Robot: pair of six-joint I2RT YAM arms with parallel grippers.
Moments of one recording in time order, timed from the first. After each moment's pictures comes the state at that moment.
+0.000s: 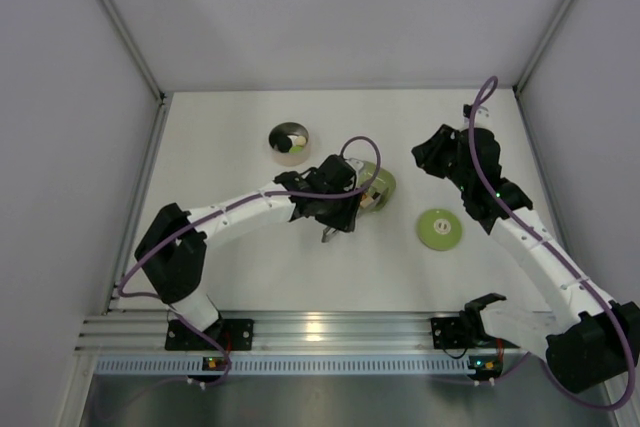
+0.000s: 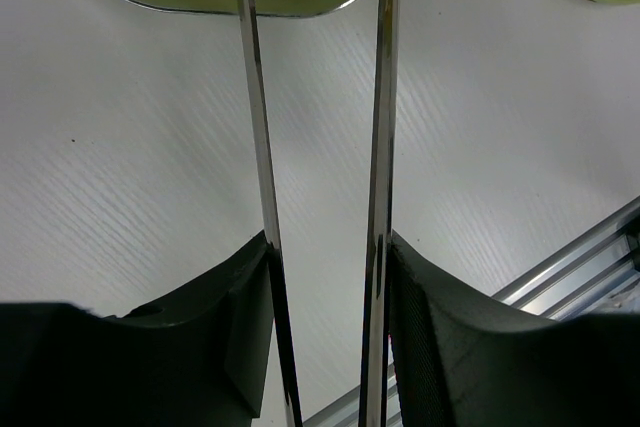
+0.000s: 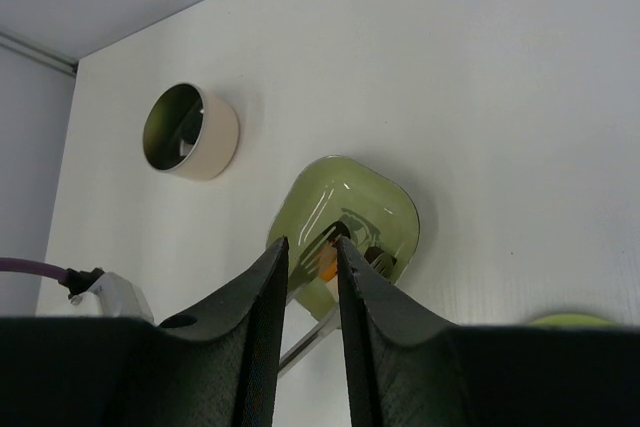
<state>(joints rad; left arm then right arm) -0.88 1.65 1.23 -0.54 0.05 -0.42 0.35 1.05 0.92 -0.23 0.07 0.60</state>
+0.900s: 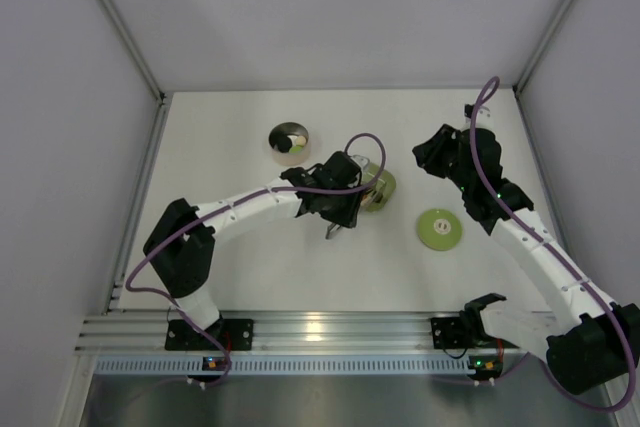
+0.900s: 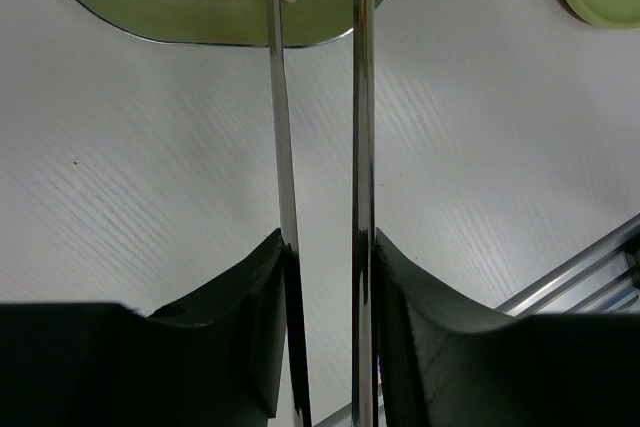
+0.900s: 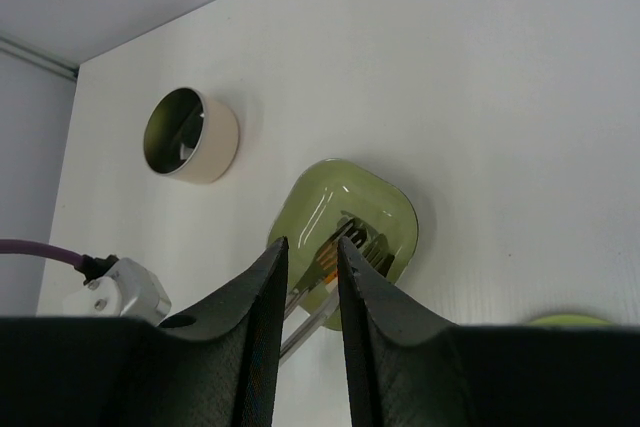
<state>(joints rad) -0.88 1.71 1.29 -0.55 0.04 -0.42 0.35 1.05 0.92 -0.23 0.08 0.60</state>
